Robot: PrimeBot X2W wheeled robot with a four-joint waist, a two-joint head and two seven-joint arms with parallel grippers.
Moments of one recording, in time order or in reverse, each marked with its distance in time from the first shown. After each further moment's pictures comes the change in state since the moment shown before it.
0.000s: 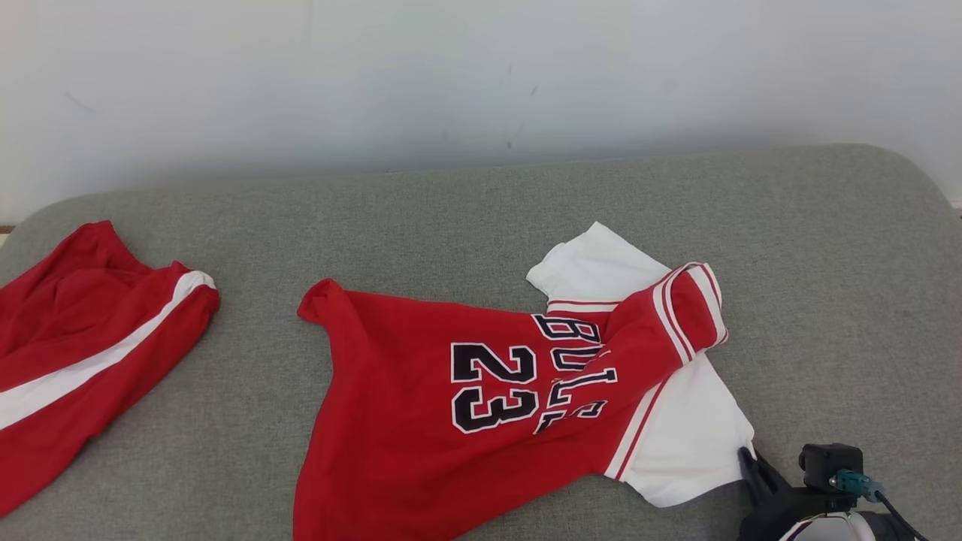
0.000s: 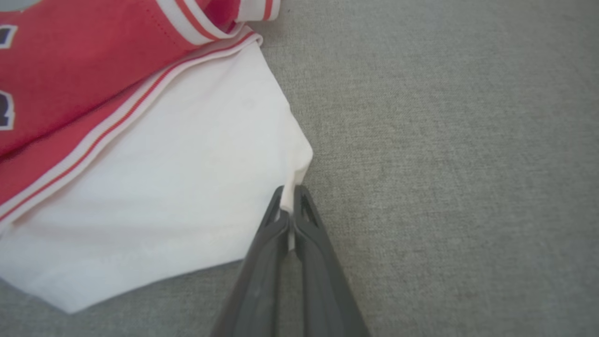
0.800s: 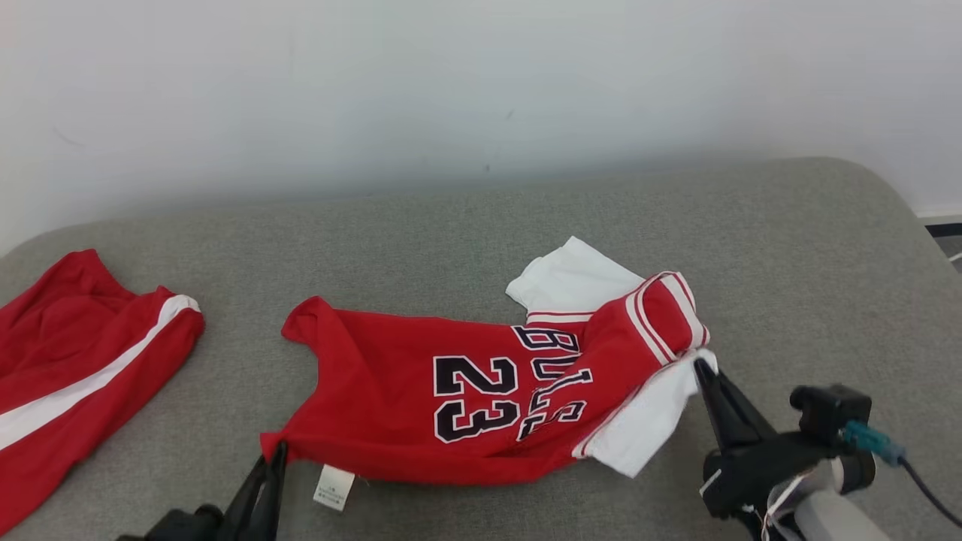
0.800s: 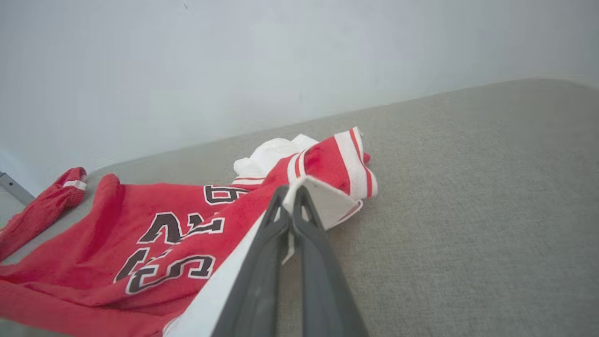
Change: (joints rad) left arm -0.040 0.063 0.058 -0.295 0.107 -0.016 0.000; right arm 0.046 -0.058 0.109 -0.453 0.213 0.000 -0.014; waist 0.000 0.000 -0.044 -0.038
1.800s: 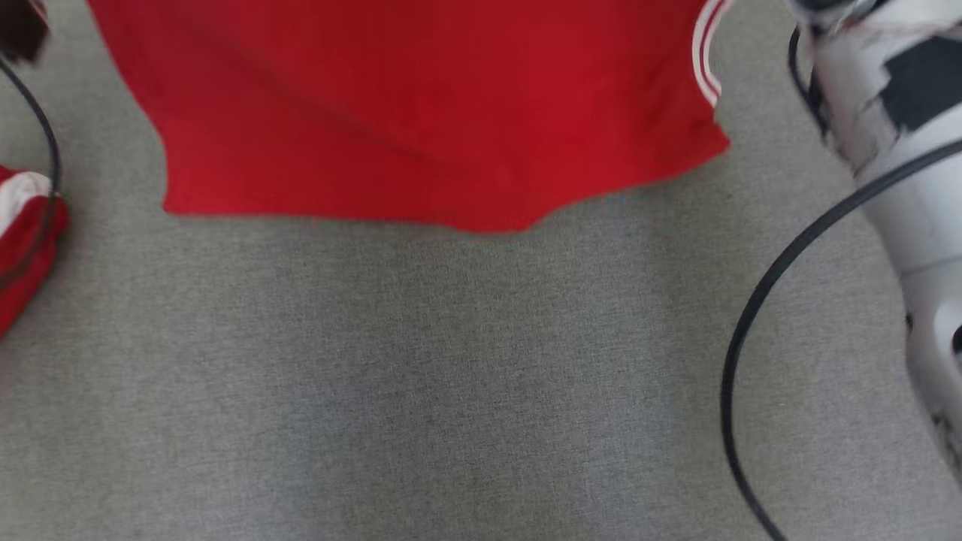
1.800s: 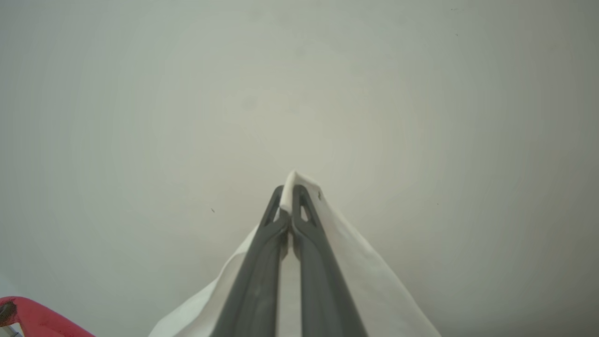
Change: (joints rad) left arm -1.274 0.437 -0.480 0.313 -0.286 -0.017 0.092; right arm -1.187 0.141 -0.009 0.400 0.164 0.000 0.093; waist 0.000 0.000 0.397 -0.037
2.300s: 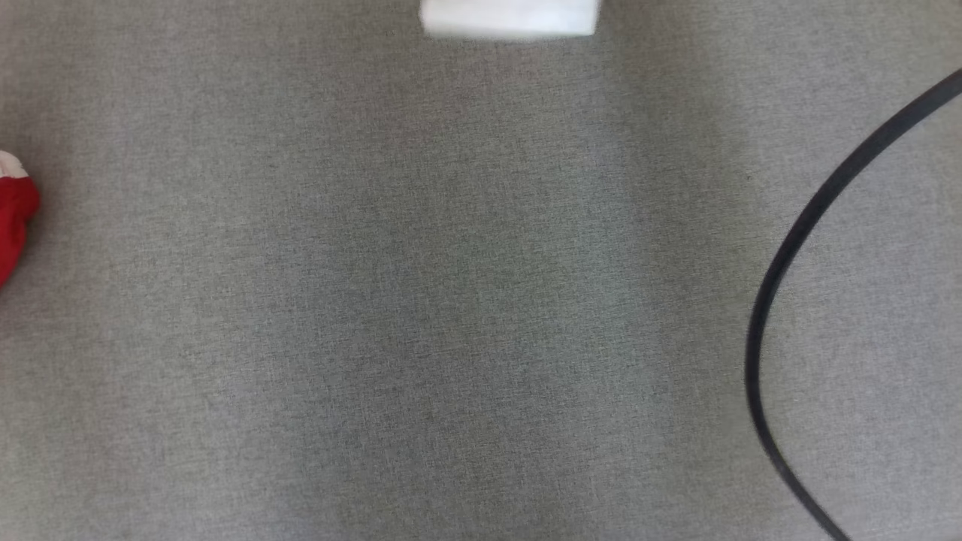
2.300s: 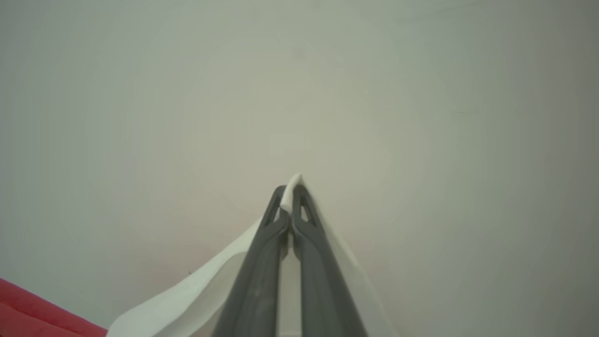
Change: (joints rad) left arm -0.454 -0.062 -0.110 0.257 -0.078 0.000 -0.009; right arm -0.395 0.041 0.005 0.316 -0.078 0.000 -0.074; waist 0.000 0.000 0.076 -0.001
